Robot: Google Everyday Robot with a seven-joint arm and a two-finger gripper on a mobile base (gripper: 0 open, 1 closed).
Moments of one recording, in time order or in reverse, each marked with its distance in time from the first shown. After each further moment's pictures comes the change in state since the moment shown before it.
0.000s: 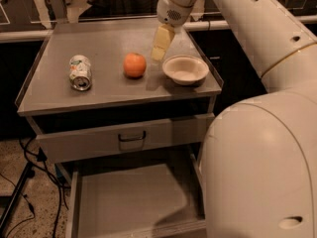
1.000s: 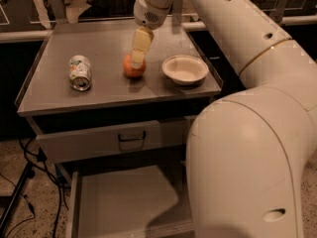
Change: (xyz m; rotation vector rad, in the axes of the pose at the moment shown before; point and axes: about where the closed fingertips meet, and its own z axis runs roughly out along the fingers) arm -0.056 0.016 0.023 -0.044 -0.040 -0.103
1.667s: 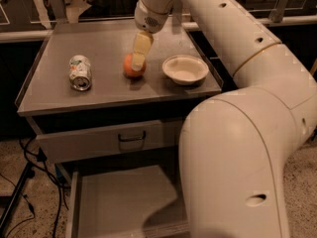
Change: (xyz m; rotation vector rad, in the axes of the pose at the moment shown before) arm 0.010 -0.010 0.019 -0.007 0.002 0.015
